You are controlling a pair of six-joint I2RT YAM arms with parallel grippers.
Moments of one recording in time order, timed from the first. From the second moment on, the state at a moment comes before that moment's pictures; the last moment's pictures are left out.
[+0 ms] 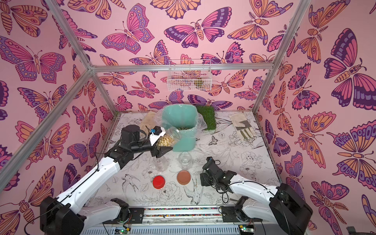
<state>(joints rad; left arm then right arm) -0.40 1.17 0.95 -0.24 0.68 0.36 0.80 1.14 0.42 -0.33 0.12 0.60</state>
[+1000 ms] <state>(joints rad) -0.40 1.17 1.05 -0.36 0.55 0.44 0.79 0.82 0.84 -0.45 0.22 0.43</state>
